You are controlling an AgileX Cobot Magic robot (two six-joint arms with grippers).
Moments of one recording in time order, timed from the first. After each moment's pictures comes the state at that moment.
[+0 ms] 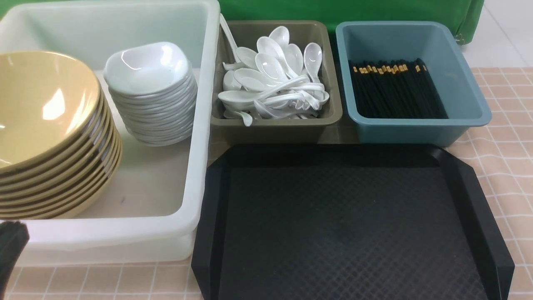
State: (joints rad) right arm -0.06 -0.01 0.03 -0.11 0.32 0.03; left arm -0.16 0.14 -0.27 0.06 0.41 0.04
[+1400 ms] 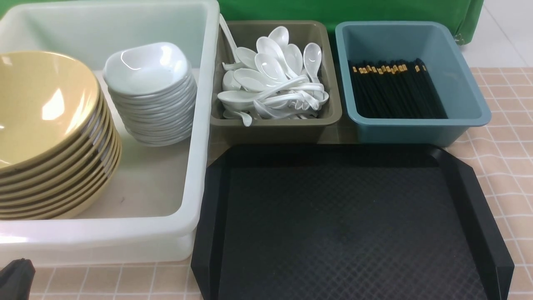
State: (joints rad) right arm -0.06 -0.01 0.03 -0.11 0.32 0.03; left arm 0.05 -0.01 0.03 0.01 0.31 0.01
